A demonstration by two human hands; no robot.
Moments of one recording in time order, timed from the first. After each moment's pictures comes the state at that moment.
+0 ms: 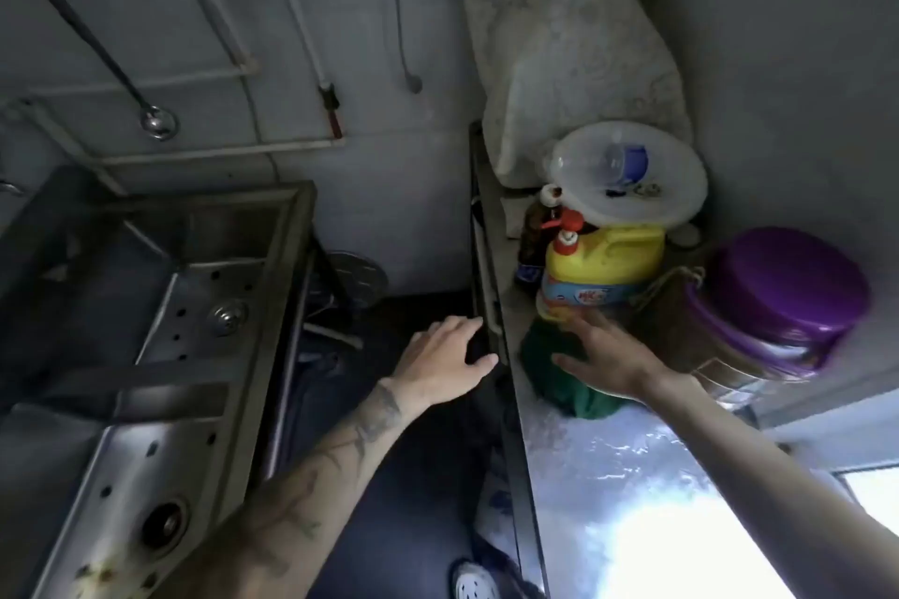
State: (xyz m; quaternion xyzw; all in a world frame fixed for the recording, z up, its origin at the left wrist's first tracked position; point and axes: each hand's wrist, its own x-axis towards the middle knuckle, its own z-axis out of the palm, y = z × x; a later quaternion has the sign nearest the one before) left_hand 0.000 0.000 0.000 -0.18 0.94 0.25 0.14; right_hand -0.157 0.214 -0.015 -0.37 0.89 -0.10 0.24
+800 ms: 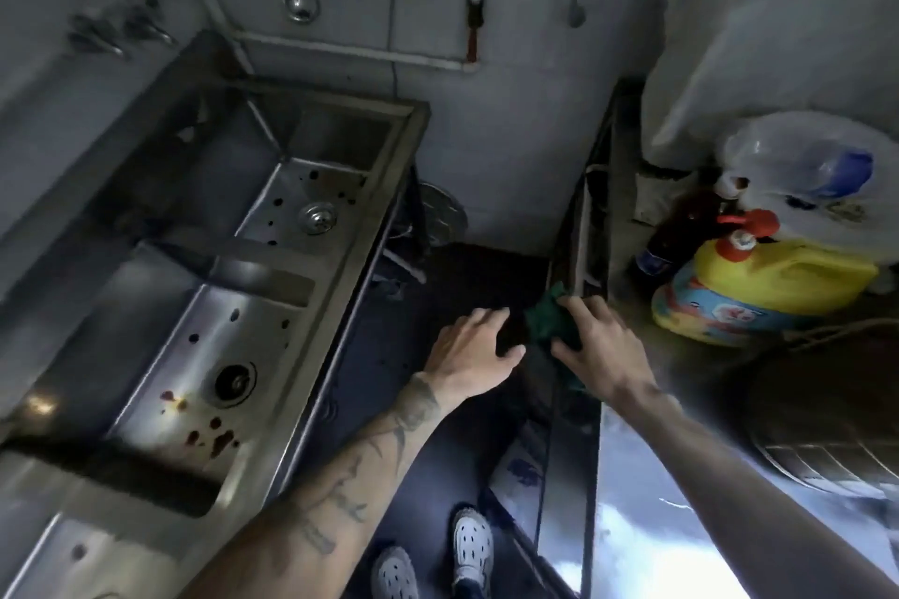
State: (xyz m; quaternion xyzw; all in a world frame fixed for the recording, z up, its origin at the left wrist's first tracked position) left_hand 0.074 -0.032 -0.054 -0.33 0.88 0.32 0.11; right_hand -0.082 0.103 -0.045 -0.44 0.87 -0.09 0.19
